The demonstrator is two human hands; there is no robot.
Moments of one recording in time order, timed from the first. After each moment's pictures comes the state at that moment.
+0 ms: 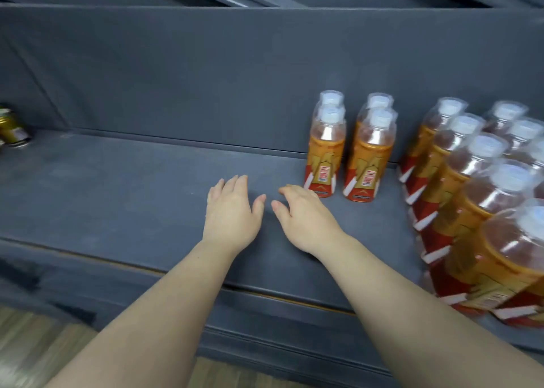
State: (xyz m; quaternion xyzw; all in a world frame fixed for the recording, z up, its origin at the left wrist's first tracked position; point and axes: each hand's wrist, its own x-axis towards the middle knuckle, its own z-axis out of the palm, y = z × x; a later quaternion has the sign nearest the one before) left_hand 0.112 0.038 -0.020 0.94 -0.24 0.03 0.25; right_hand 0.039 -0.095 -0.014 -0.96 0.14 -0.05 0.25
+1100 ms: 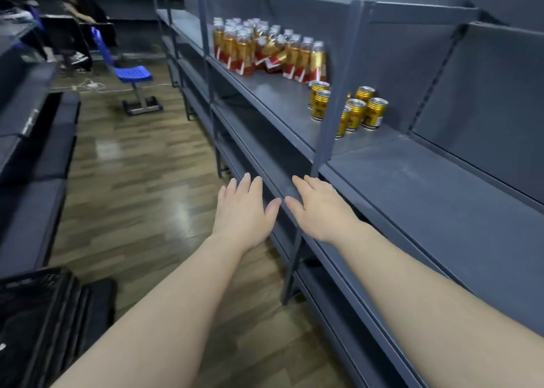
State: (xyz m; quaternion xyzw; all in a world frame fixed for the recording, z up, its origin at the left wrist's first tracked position) left_hand 0.134 0.604 -0.026 0.97 0.16 0.08 0.14; right_hand 0.200 0.457 0.001 -0.95 -0.30 0.05 0.10
